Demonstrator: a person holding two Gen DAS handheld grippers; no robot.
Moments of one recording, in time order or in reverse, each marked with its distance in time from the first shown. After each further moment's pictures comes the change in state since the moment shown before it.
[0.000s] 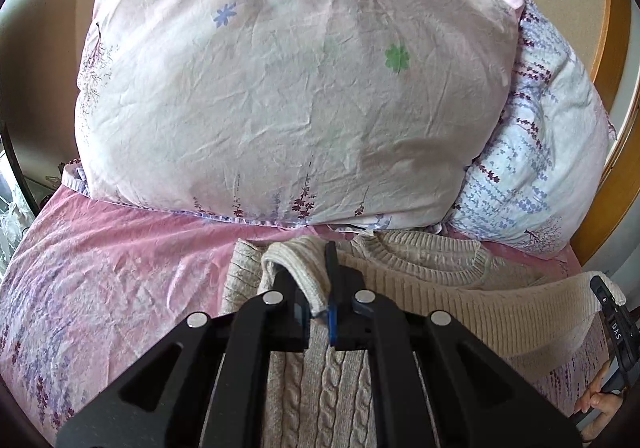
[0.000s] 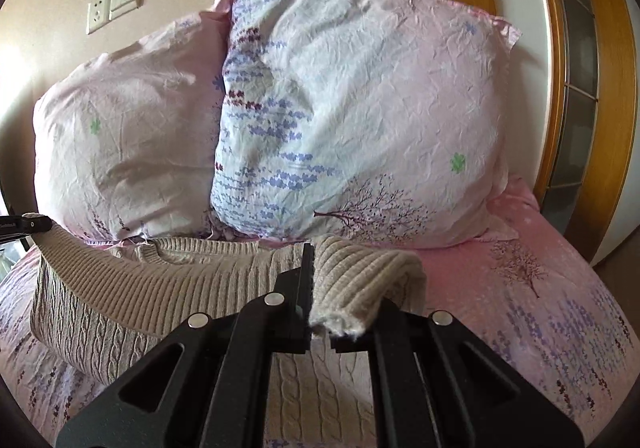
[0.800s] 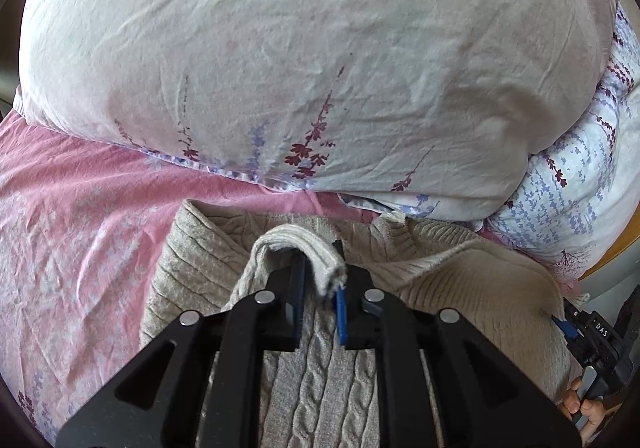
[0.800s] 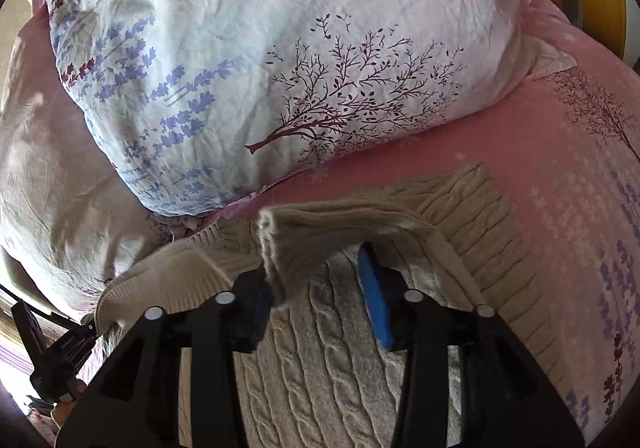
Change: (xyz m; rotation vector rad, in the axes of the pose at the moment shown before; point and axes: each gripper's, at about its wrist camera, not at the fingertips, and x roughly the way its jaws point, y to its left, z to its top) left arm 0.105 0.010 -0.007 -0.169 0.193 -0.041; right arm 0.125 -0.048 -0.008 0.474 0.389 0.110
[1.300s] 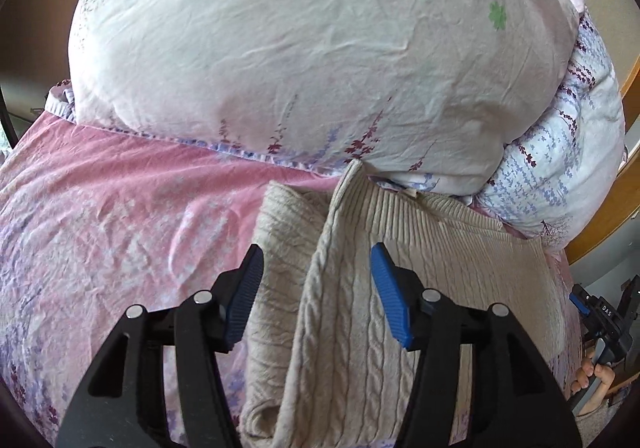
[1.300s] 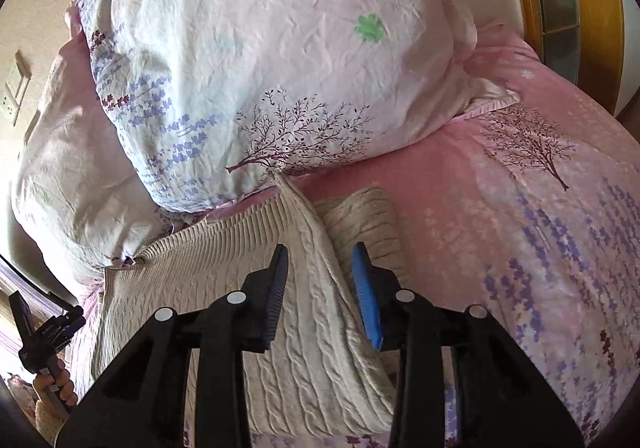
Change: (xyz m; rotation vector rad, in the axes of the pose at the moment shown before) left arm -0.066 0.050 -0.023 0.045 -0.010 -0.037; right arm -0.073 -0.062 -0.007 -0.095 -0.080 -0.001
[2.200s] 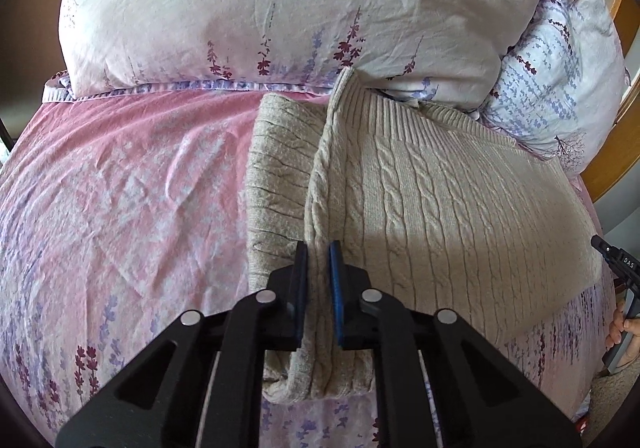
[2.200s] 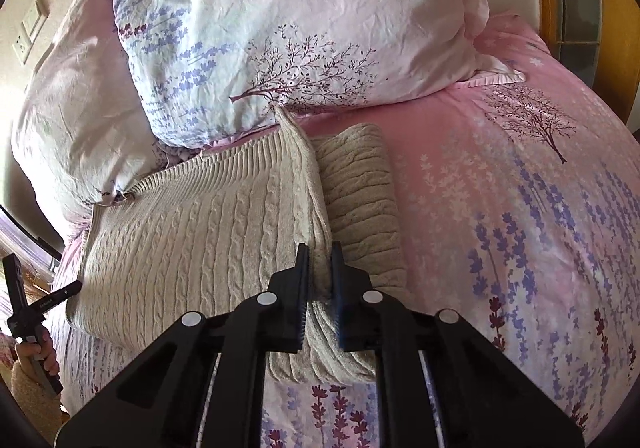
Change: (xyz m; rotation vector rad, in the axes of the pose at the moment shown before) left arm 0.007 -0.010 -0.045 0.153 0.103 0.065; right arm -0.003 -0.005 -0.033 -0.107 0.075 -0.007
